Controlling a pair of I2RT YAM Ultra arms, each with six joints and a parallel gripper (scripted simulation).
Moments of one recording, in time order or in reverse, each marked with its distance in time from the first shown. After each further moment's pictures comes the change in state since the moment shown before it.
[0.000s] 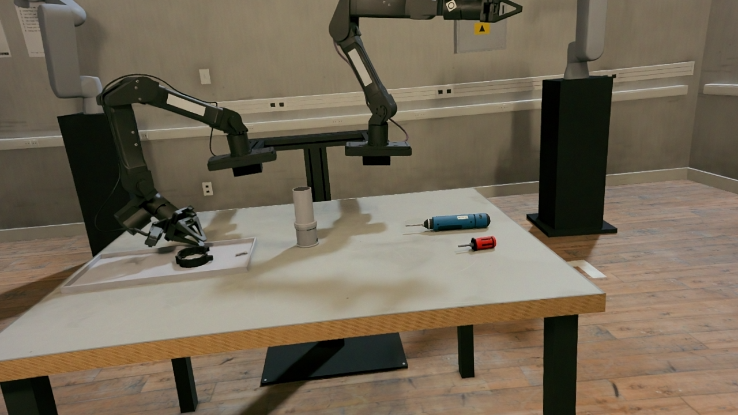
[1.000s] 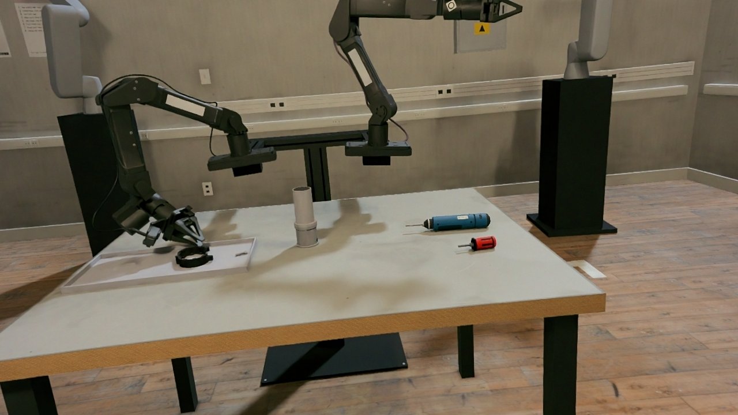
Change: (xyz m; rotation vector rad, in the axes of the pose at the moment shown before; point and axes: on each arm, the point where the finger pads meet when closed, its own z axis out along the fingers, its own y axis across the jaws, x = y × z) left arm 0.000 0.000 0.000 0.000 0.000 0.000; right arm -0.001 -0.004 -0.005 0.001 -0.001 -0.002
